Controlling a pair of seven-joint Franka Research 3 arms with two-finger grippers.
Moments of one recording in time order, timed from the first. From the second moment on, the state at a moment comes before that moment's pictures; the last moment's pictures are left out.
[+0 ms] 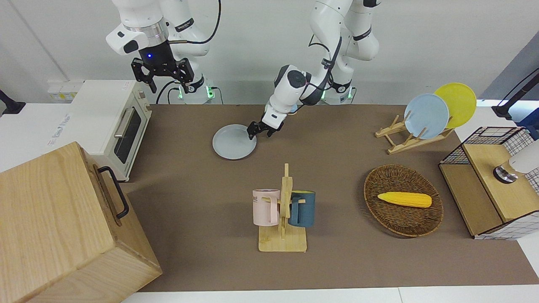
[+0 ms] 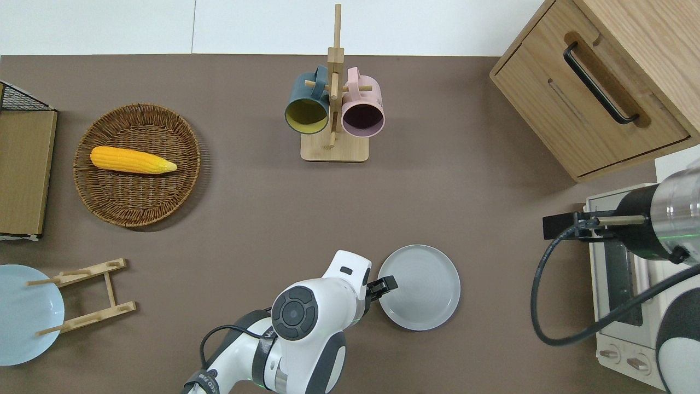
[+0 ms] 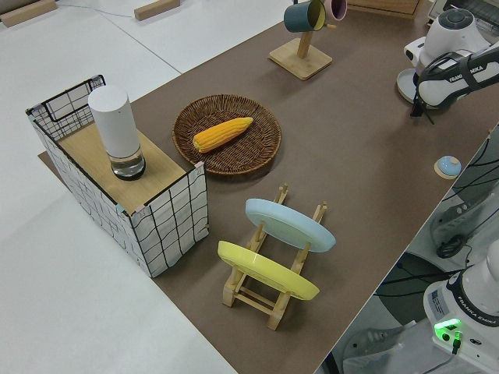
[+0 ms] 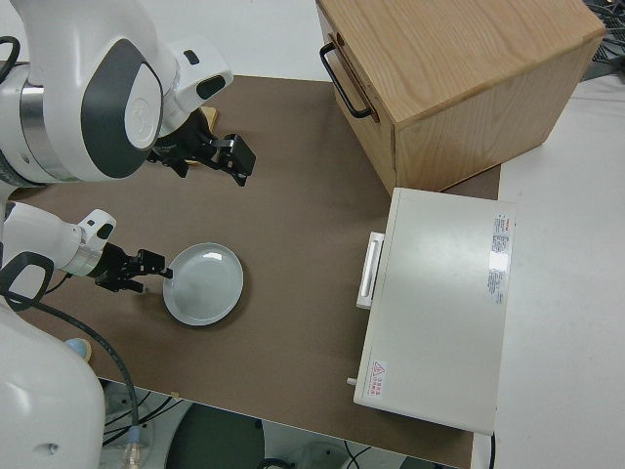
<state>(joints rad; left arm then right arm) -0.57 0.16 -0.24 -2.29 -0.56 2.64 -0.72 -0.25 -0.12 0.37 -1.63 0.05 1.51 0.17</state>
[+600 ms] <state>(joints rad) -0.52 0.06 -0.10 -2.23 -0.45 2.30 -0.69 -0.25 -0.12 0.37 -1.63 0.05 1.51 0.17</state>
